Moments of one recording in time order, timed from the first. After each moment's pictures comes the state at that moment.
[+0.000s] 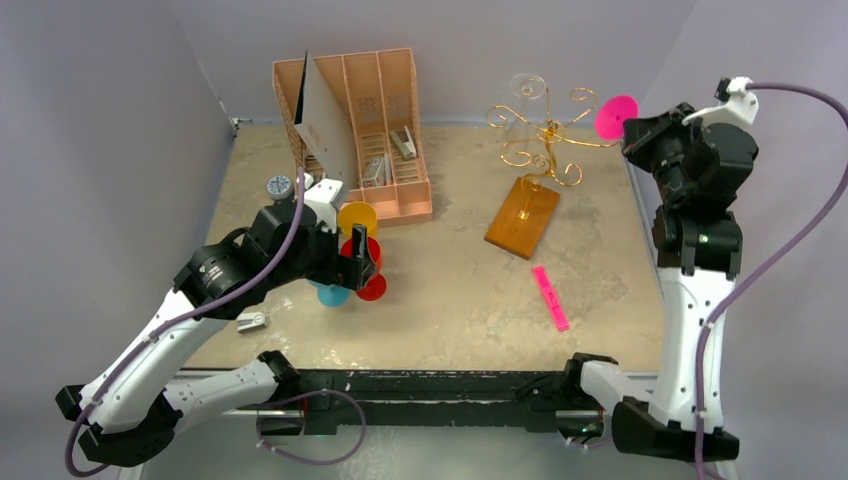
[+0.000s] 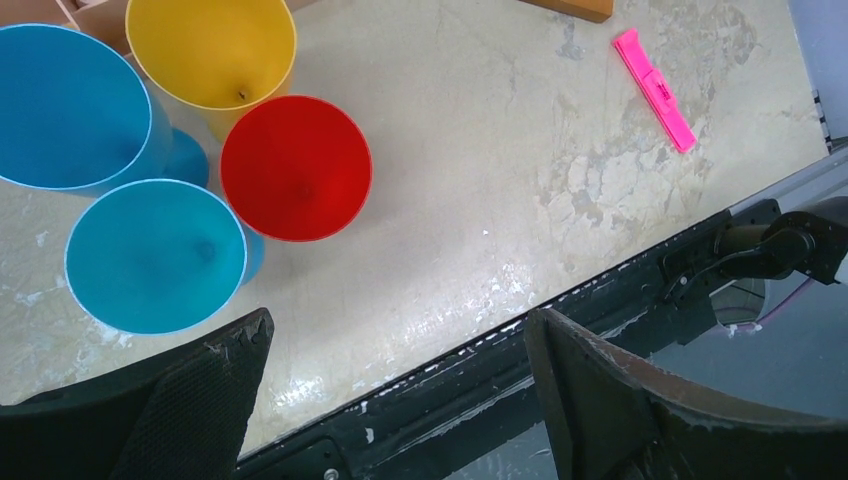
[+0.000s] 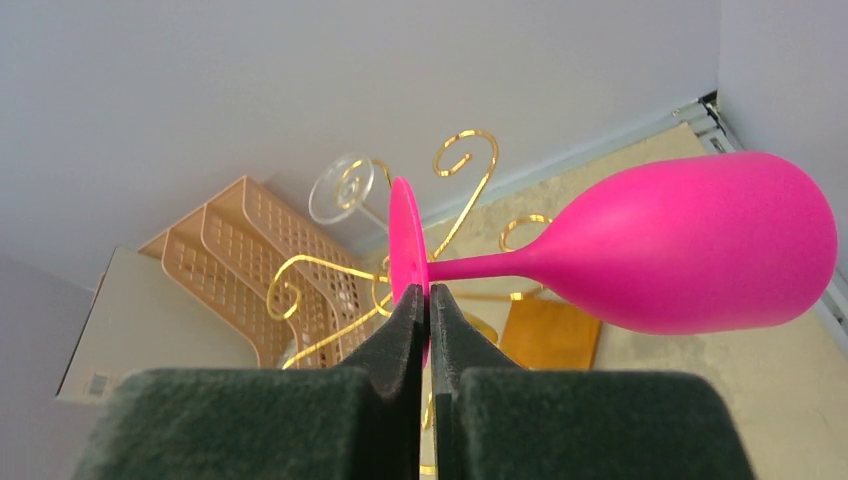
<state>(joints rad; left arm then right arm) -0.78 0.93 1.31 -1.06 -0.11 -0.46 -0.15 1.08 1.54 -0.52 -0.08 0.51</state>
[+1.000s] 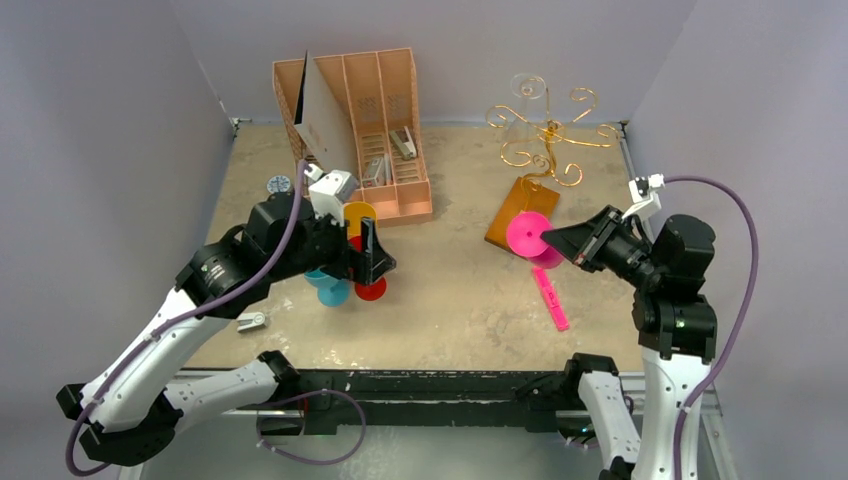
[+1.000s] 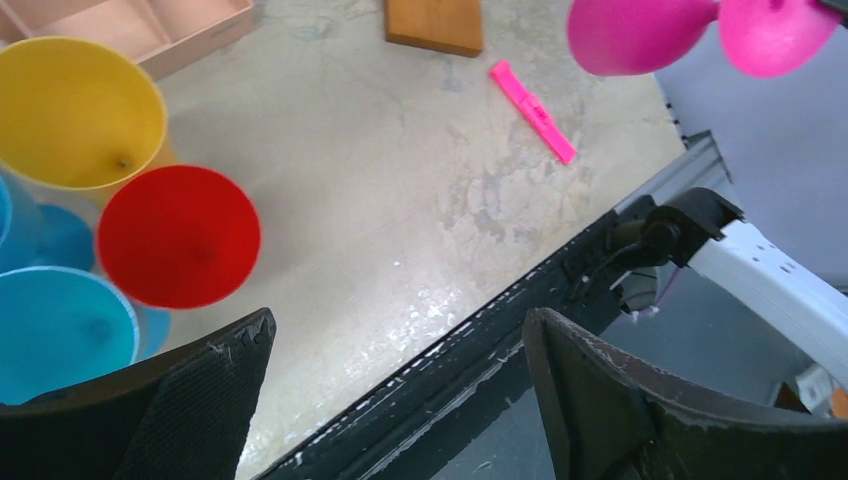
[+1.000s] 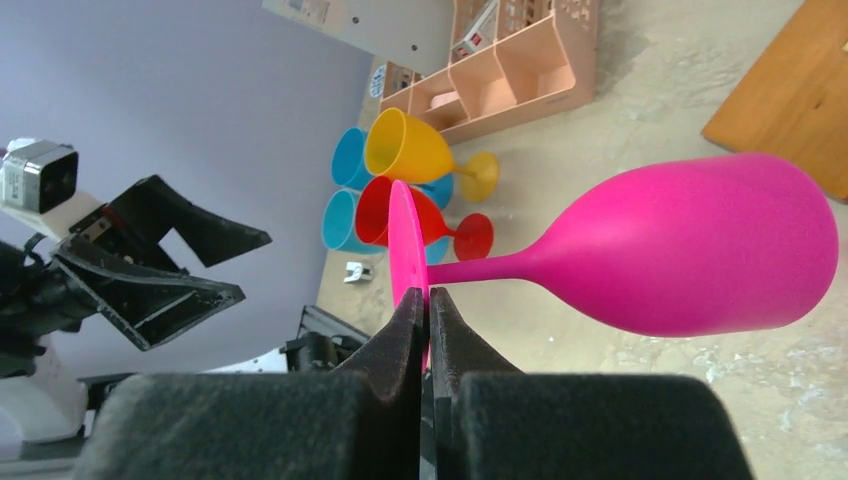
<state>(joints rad) -0.78 0.93 1.31 -0.92 0.03 -0.47 -0.14 0.66 1.11 -0.79 -0.73 0.67</state>
